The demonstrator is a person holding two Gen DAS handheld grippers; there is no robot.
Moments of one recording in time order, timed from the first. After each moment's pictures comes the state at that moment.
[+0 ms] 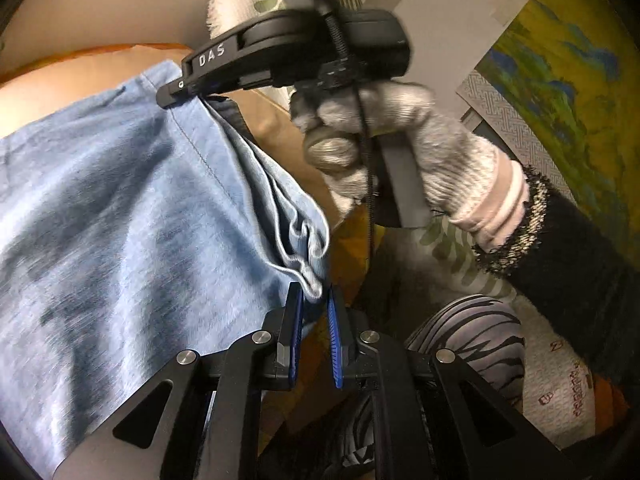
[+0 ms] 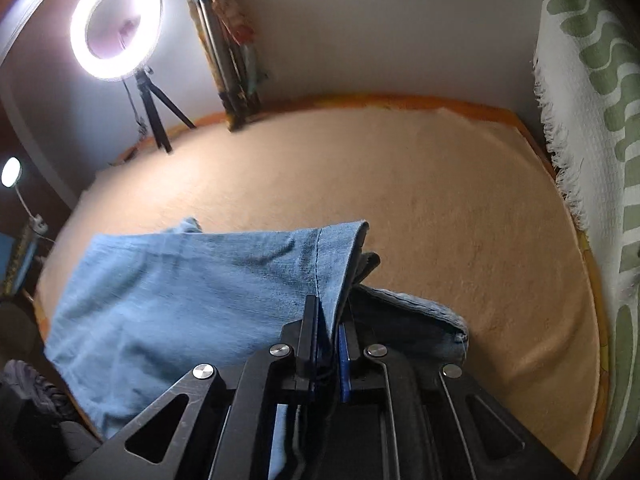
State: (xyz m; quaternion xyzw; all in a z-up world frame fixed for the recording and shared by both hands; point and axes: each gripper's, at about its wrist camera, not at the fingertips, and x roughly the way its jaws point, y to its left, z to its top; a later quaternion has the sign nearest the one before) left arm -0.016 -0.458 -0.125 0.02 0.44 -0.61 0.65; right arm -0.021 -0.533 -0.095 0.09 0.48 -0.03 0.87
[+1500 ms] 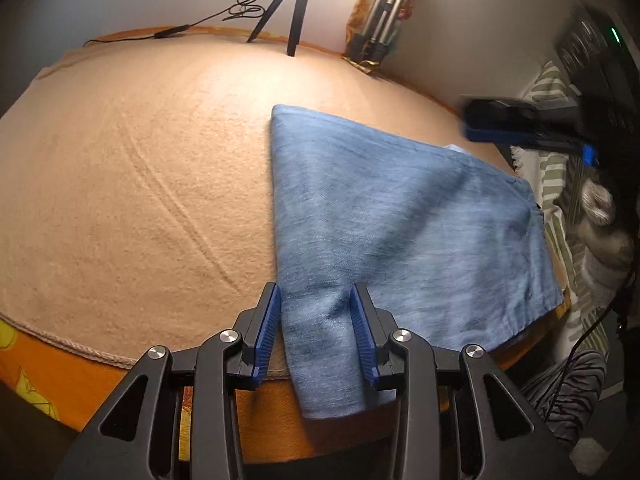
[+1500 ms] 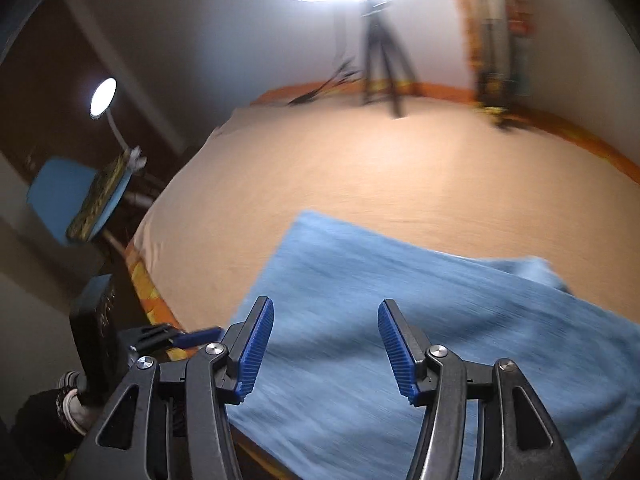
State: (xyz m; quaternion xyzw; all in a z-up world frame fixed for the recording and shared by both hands) left arm 0.051 -0.109 -0.153 -0.08 0.48 -0.23 0.84; right arm 0.070 -0.226 -0.065 0.05 0.52 0.19 0.83
